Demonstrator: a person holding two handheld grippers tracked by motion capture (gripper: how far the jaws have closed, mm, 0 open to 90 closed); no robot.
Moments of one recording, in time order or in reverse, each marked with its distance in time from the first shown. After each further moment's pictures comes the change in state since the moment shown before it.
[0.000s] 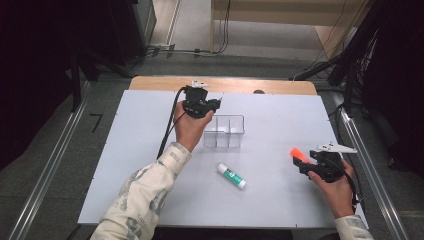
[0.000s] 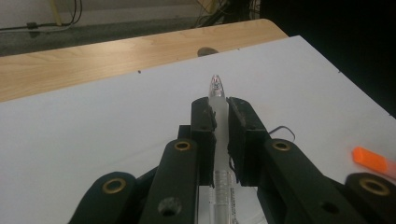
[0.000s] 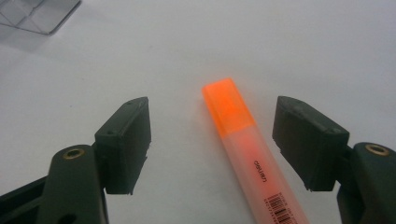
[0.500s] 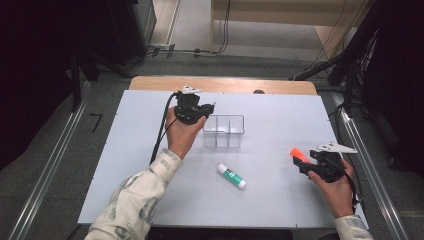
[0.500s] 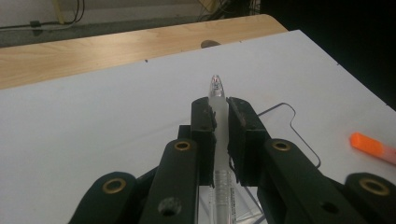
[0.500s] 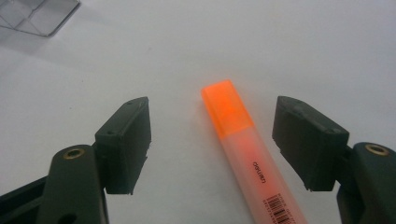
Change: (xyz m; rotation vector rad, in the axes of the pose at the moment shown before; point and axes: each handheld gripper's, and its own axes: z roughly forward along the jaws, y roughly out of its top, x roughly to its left) left arm 0.005 -0.015 -0.020 0.000 -0.001 0.005; right arm 0.001 0.000 -0.001 -0.005 -0.007 0.002
